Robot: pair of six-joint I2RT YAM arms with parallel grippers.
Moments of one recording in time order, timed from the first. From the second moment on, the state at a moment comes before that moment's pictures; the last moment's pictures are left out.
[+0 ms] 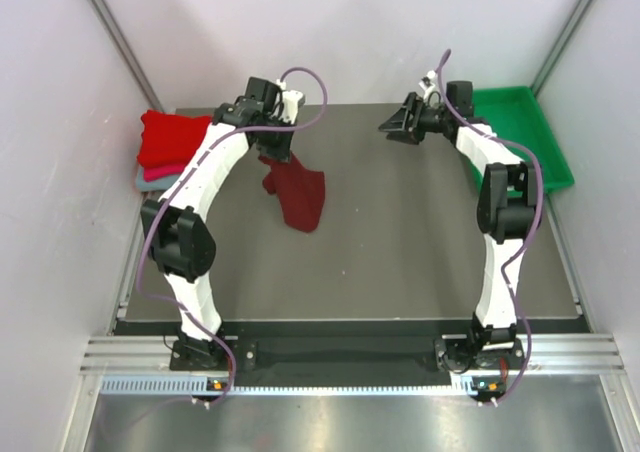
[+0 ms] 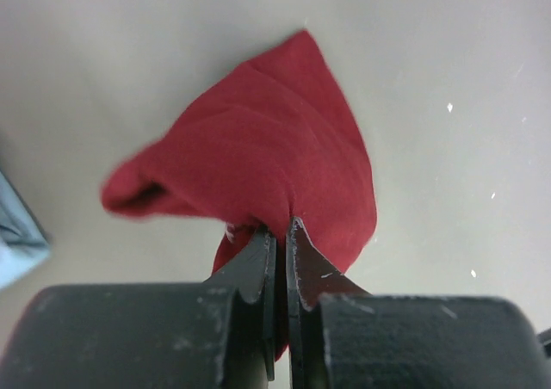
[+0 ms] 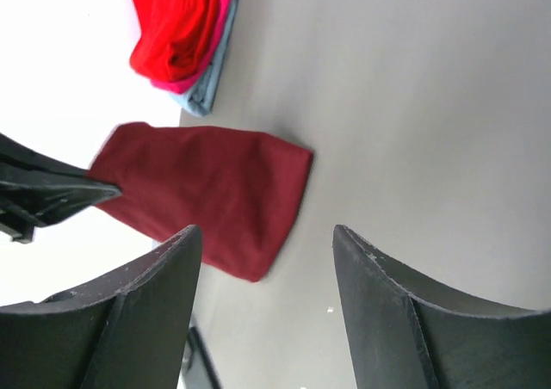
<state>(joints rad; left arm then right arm) -0.33 1.89 1.90 -0.92 0.16 0.07 0.08 2.20 1.80 -0.16 -0.94 0.59</state>
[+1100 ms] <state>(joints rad) -0.42 2.36 2.47 -0.66 0.45 -0.01 -0.01 2.11 1.84 -0.23 -0.86 0.48</state>
